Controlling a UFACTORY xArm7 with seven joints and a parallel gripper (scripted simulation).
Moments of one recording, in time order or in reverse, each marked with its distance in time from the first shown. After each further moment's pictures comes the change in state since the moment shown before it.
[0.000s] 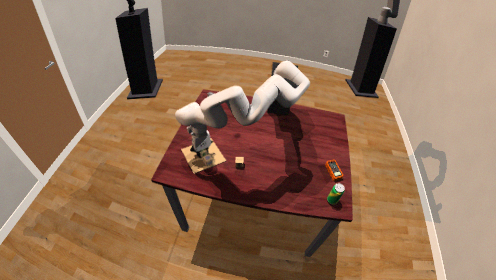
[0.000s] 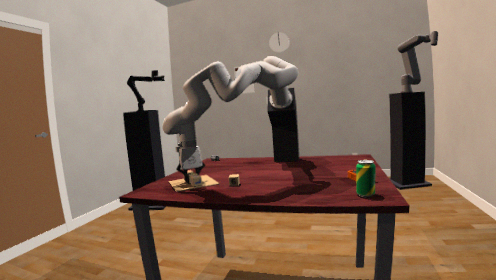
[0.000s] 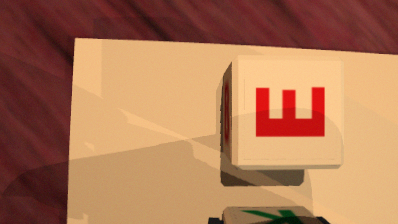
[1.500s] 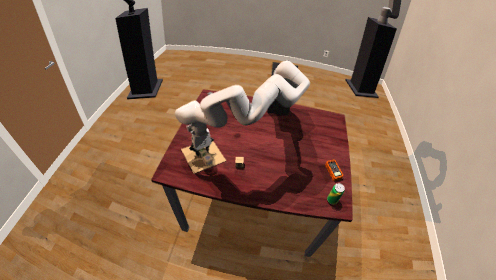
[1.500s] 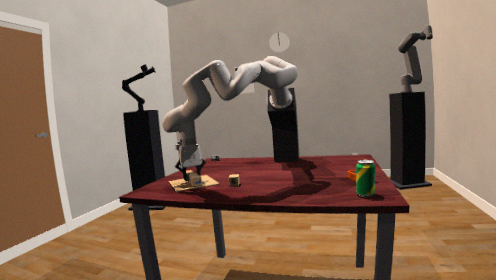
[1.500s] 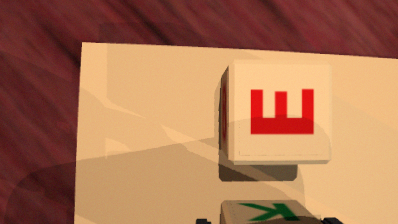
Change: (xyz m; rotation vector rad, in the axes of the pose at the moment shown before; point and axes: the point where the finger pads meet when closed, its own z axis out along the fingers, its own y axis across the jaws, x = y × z) arm 0.000 0.000 -0.010 -0.001 -0.001 0.000
